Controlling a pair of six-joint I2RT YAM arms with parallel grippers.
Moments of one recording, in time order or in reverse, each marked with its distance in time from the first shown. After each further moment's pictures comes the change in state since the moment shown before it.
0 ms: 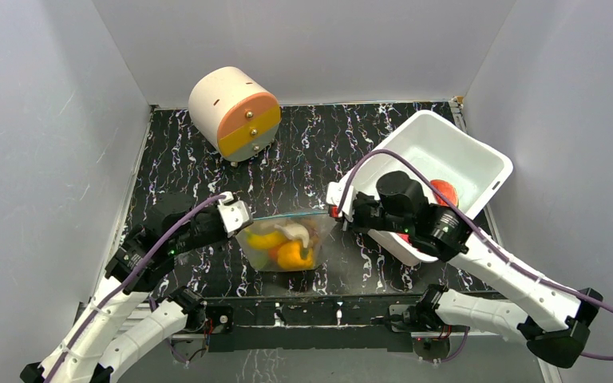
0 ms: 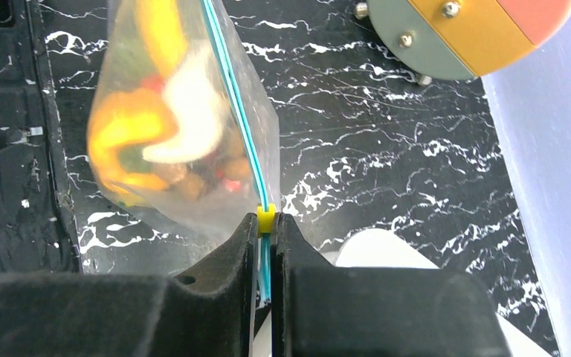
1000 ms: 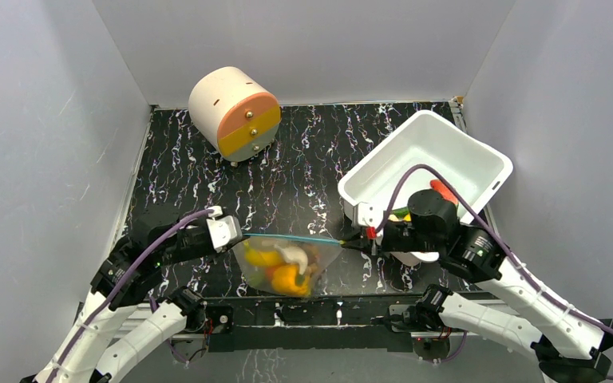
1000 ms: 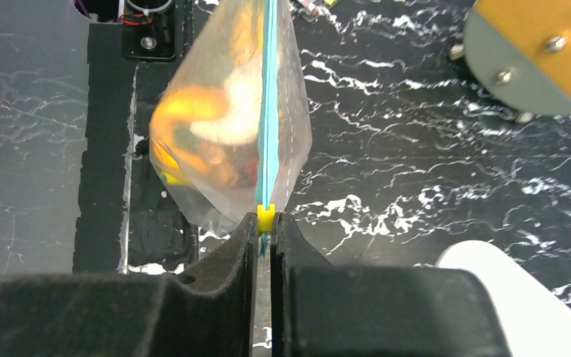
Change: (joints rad) left arm -0.008 -0.080 0.028 -0.085 0.096 -0.007; right arm -0.008 -0.244 -0.053 -0.132 -0.237 0.118
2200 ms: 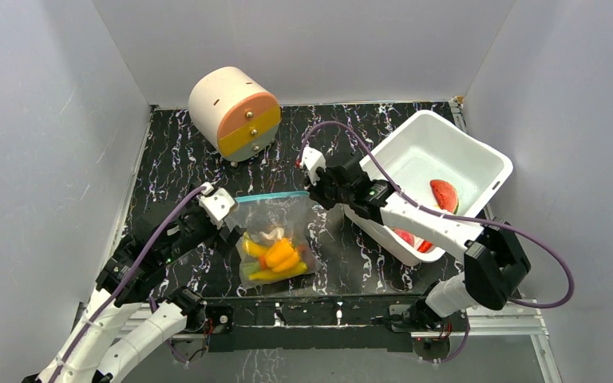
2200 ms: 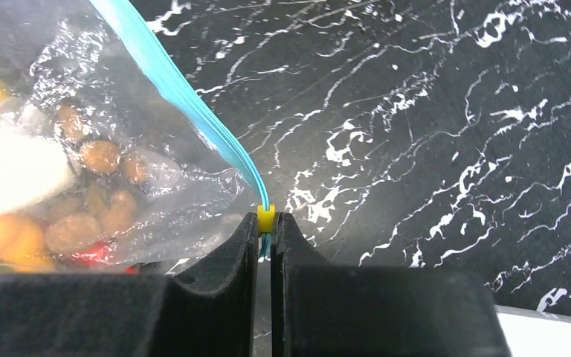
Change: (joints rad) left arm 0.011 0.000 -0.034 0.059 -0.377 -0.158; right arm -0.103 0.720 0.059 0.464 0.360 0.223
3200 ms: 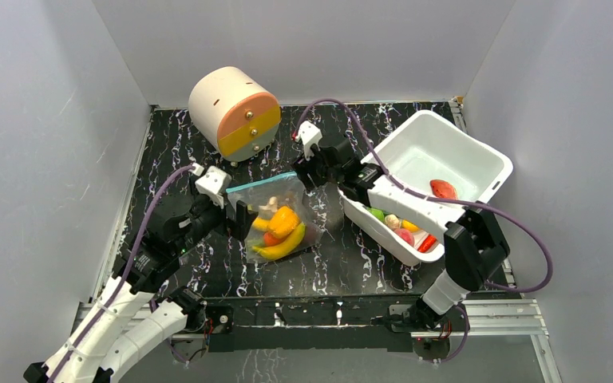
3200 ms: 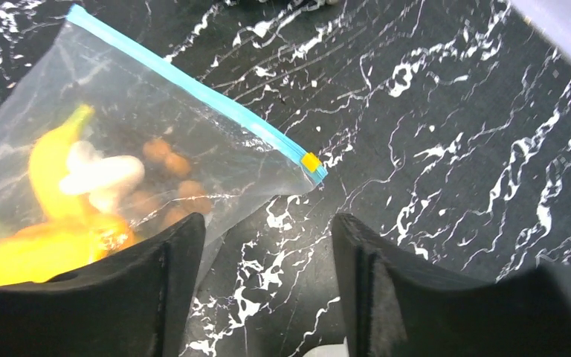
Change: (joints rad) left arm 0.000 0.058 -0.081 0.196 -0.085 -0.361; right arm -0.052 0.185 0.175 0.099 0.131 0.064
